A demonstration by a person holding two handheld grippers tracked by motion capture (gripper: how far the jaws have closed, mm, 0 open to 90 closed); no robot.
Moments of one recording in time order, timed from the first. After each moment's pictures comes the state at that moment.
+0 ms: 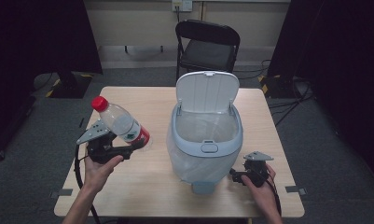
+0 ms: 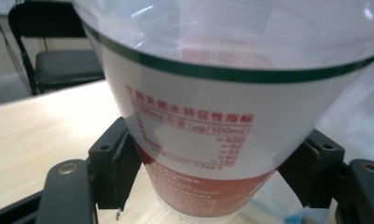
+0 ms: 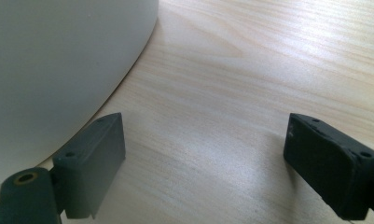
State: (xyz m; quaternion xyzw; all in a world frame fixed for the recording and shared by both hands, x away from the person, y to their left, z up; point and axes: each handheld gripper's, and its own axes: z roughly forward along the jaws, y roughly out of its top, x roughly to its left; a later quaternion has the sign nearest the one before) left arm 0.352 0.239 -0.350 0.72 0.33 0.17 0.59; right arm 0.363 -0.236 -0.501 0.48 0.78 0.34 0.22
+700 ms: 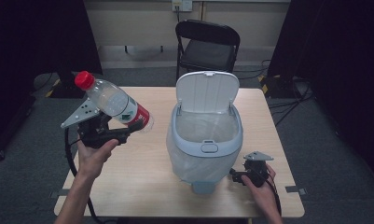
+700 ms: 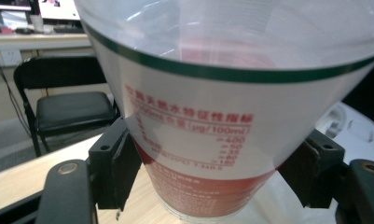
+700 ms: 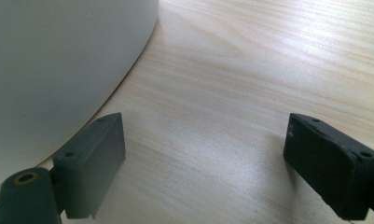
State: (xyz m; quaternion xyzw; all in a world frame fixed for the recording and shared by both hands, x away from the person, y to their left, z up) left arm 0.349 0.233 -0.281 0.70 0.29 0.20 0.62; right arm 0.363 -0.236 -0.500 0.48 0.78 0.34 0.22
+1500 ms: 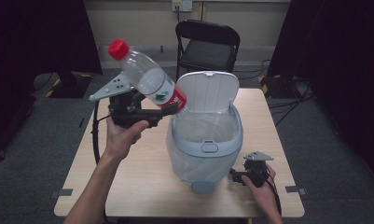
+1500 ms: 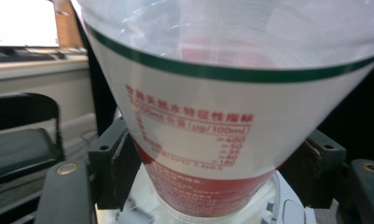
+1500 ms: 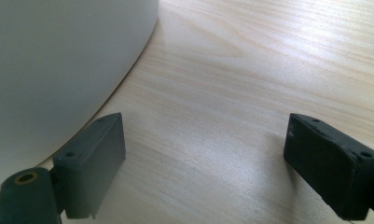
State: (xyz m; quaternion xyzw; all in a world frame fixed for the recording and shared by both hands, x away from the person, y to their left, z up) left arm 0.374 0.148 -0.228 0.71 0.20 0.14 0.66; right arm 0.364 -0.237 -0.500 0.48 0.78 0.34 0.22
